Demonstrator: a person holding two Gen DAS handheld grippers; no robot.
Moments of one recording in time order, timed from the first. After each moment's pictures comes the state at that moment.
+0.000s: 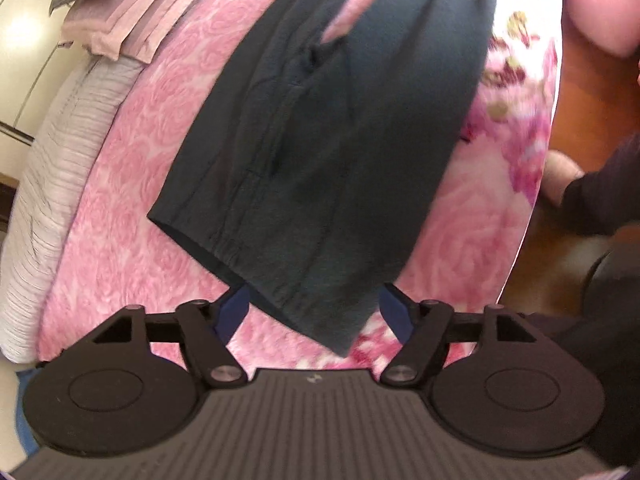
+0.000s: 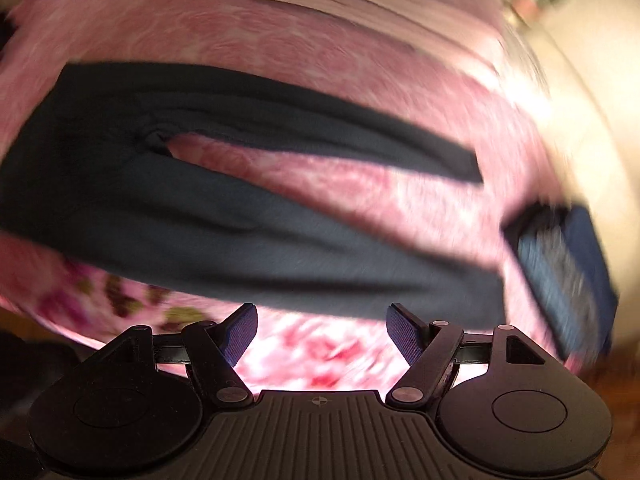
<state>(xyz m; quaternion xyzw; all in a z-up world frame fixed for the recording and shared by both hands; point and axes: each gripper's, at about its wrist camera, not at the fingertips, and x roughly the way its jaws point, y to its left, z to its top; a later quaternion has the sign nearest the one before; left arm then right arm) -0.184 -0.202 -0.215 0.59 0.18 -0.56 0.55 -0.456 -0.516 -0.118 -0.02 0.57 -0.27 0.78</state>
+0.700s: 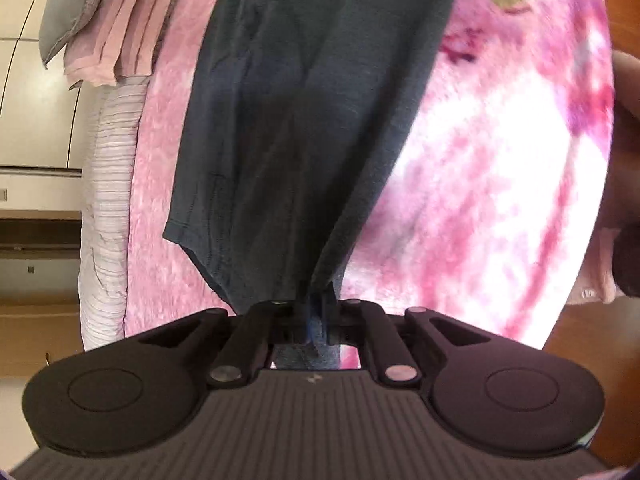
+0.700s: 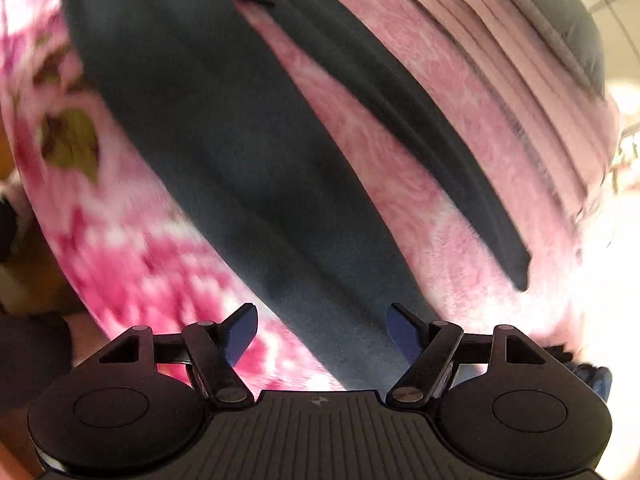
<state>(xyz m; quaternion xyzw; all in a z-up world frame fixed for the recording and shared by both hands) -0.229 -0.236 -0.315 0.70 0.08 -0.45 0.55 -0.539 -0.589 -0.285 -0.26 0.56 -0.09 0.78</state>
